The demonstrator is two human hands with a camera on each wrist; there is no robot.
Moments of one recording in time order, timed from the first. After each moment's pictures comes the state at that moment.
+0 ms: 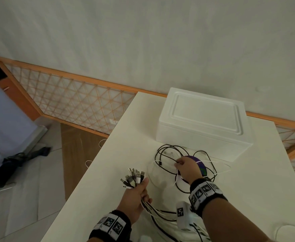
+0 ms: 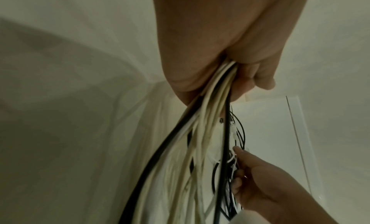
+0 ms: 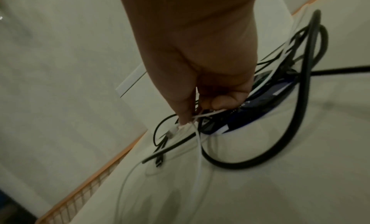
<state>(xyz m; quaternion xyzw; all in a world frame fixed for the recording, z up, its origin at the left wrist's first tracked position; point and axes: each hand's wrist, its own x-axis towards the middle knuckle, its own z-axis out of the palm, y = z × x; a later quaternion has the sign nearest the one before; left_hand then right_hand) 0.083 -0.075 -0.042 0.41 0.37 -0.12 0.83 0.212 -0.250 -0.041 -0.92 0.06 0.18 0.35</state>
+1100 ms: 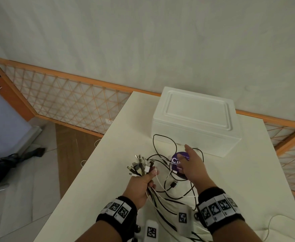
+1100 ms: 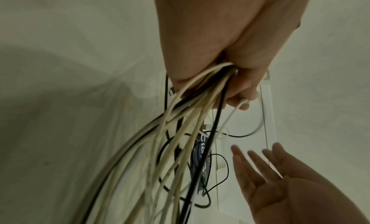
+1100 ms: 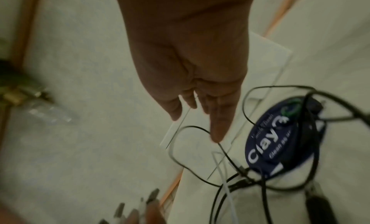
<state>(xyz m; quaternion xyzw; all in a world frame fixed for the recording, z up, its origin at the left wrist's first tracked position) 0.100 -0.103 -0.025 0.42 0.30 -0.10 0.85 0.168 -0.266 0.017 -0.82 0.11 0.13 0.55</state>
